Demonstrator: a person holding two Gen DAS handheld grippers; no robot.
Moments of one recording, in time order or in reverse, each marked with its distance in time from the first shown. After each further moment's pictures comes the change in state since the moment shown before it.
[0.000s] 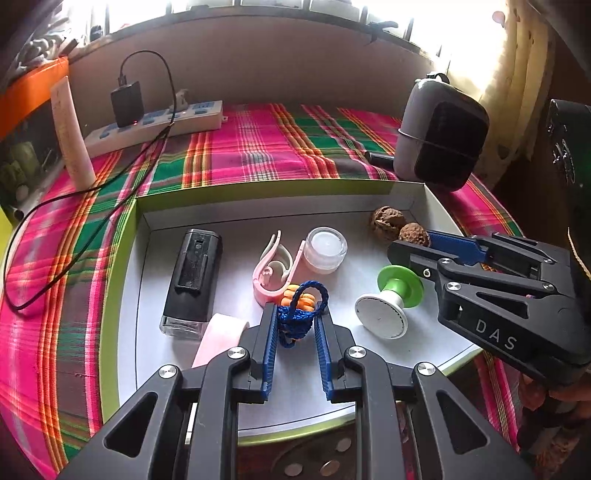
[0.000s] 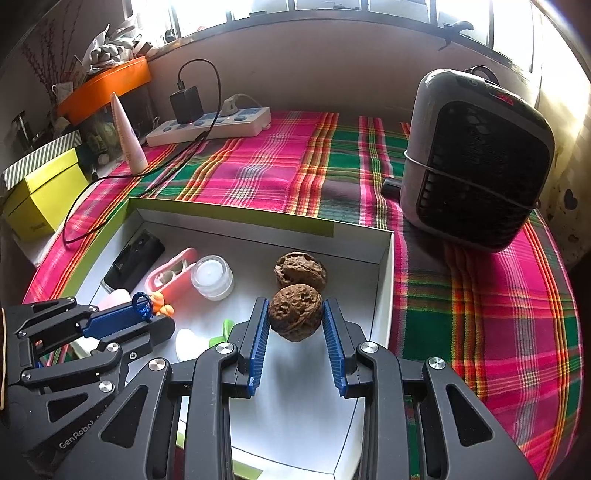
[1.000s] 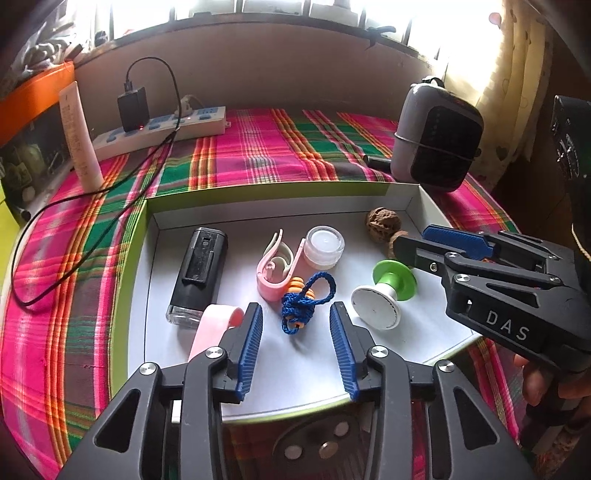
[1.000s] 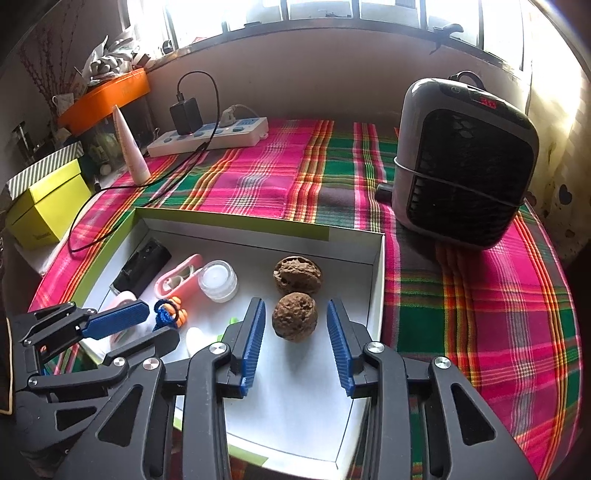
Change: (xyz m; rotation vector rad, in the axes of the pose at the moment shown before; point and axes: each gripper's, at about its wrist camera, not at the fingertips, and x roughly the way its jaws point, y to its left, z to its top) left arm -0.013 -0.001 -0.005 0.000 -0.023 0.007; right arm -0.014 -0.001 -0.003 0.024 -0.030 0.007
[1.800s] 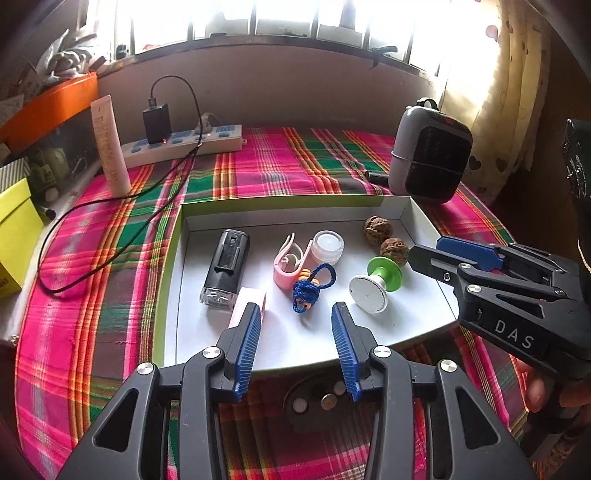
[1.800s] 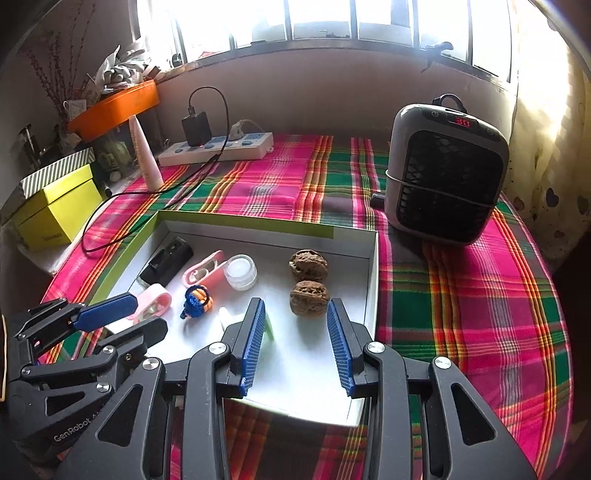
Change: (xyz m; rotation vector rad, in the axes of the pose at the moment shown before) left arm -0.036 0.003 -0.013 -0.015 -0.059 0.038; right arm -0.031 0.014 -0.014 0.001 -0.052 -0.015
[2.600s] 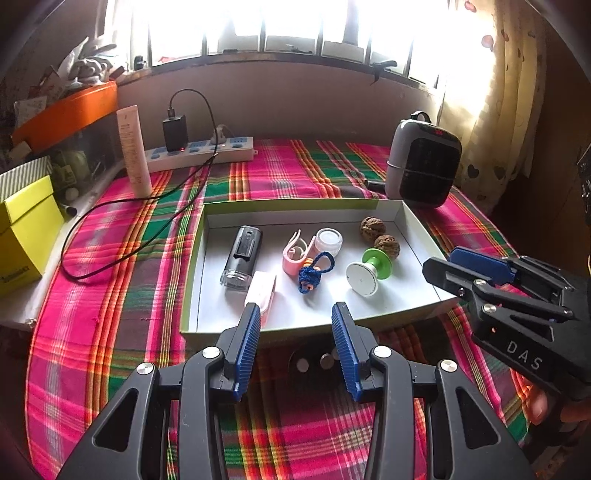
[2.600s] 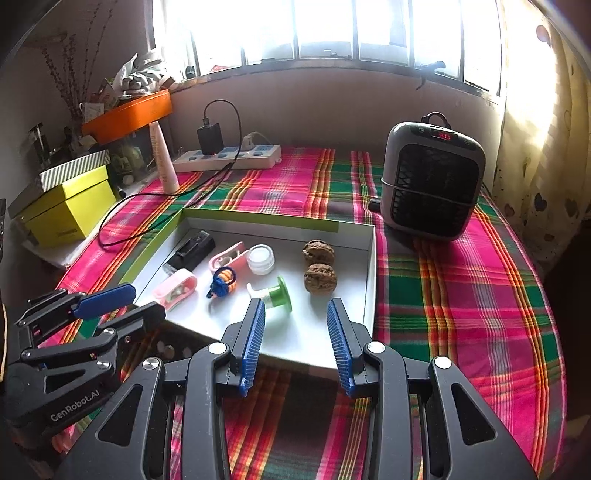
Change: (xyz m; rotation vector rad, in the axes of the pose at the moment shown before) left arm -0.035 0.001 -0.018 -0.009 -0.050 0.025; right arm -0.039 0.016 -0.026 -0.016 -0.060 -0.010
